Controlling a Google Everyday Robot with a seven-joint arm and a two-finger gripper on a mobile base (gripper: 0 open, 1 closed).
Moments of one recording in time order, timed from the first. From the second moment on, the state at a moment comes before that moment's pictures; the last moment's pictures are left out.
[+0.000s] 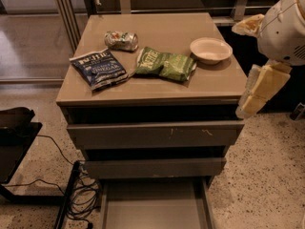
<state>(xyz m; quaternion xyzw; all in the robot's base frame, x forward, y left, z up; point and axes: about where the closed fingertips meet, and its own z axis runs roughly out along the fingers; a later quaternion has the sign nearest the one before) 0.467 -0.173 0.980 -0.65 0.71 -0.01 0.27</state>
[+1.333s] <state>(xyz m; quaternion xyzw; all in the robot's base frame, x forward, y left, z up) 0.538 -0.139 0.977 -0.66 0.68 0.00 0.32</state>
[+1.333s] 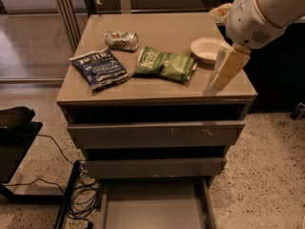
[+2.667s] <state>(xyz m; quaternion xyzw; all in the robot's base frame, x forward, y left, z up) 0.642 -0.106 0.900 -0.65 0.71 0.03 0.27</state>
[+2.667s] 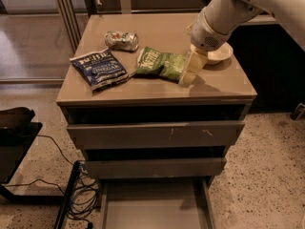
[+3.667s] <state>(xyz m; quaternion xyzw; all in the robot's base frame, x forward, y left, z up) 0.696 -0.080 0.866 -0.66 0.70 0.06 0.26</state>
